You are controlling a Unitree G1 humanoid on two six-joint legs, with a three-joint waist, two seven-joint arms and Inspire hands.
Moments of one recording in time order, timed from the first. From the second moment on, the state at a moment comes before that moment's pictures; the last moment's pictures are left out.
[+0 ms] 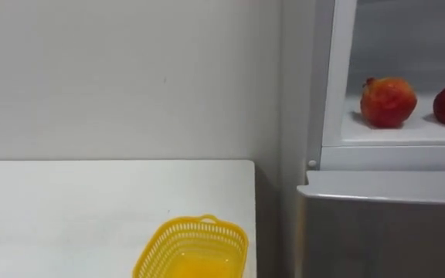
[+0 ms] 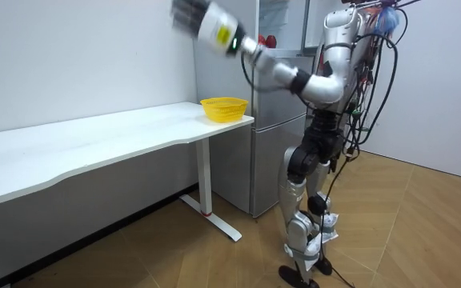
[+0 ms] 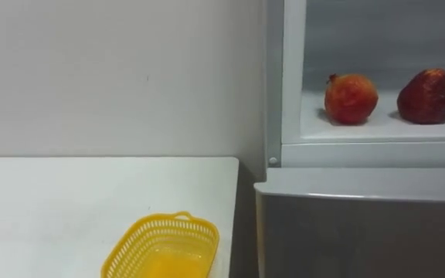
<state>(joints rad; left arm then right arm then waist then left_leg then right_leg) 0.28 0.27 0.50 -0.34 -0.46 -0.07 0.17 0.17 -0.27 -0.04 1.26 -0.39 0.07 0.08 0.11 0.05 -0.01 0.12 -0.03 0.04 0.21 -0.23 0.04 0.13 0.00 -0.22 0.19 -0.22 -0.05</state>
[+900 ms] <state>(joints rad) 0.30 0.19 0.22 1.10 -0.06 0.07 0.20 0.17 -0.27 -0.05 1.25 -0.41 0.12 0.09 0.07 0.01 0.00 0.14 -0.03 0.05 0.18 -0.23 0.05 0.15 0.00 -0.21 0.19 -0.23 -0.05</state>
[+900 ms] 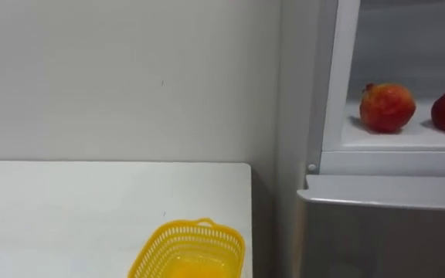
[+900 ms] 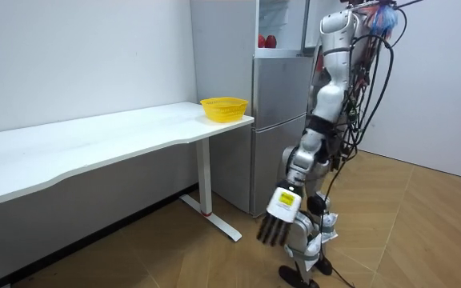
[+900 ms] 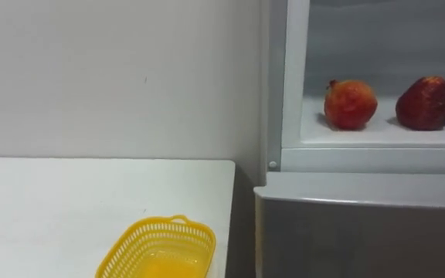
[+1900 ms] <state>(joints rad) 0.24 0.19 0.02 1.05 0.21 0.07 0.13 0.13 -0.23 0.02 1.21 -0.32 0.12 -0.03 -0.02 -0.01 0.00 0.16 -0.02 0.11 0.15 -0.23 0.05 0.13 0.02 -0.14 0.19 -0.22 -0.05</state>
